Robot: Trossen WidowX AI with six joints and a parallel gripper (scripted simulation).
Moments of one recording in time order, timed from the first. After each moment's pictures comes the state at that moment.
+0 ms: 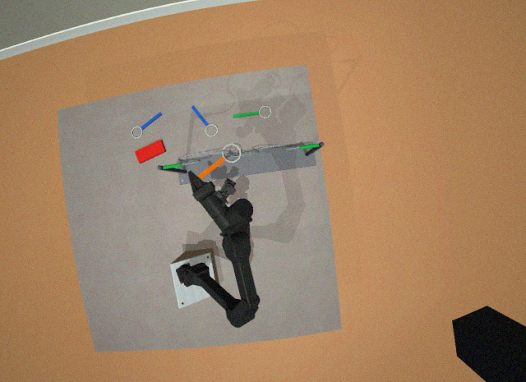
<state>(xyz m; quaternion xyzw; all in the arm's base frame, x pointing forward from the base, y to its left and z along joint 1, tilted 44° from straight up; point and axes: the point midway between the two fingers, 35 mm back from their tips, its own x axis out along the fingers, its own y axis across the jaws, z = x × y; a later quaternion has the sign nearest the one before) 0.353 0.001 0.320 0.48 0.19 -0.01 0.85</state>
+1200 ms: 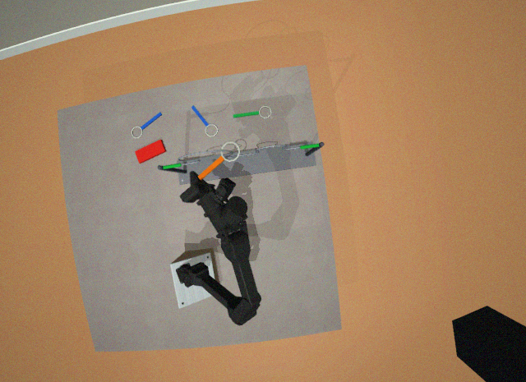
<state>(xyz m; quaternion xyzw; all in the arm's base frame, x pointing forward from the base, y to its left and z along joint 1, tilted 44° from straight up) 0.352 -0.010 0.309 0.28 0.22 -0.07 0.93</state>
